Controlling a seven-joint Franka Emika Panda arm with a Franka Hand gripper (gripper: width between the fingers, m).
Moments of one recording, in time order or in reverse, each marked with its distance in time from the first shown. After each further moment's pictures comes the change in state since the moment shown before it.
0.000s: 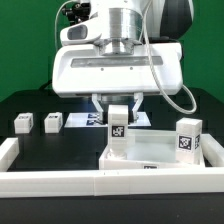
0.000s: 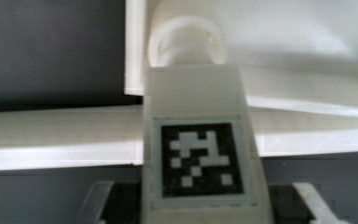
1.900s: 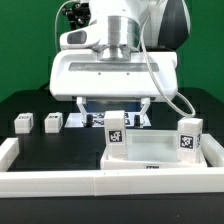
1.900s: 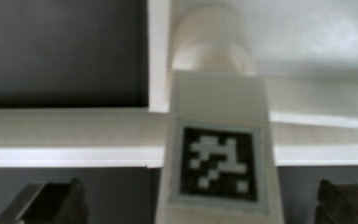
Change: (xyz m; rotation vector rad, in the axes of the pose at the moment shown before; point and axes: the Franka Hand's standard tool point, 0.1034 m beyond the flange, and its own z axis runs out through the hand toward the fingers) arm -0.004 0.010 0.001 -0.029 0.066 -0.026
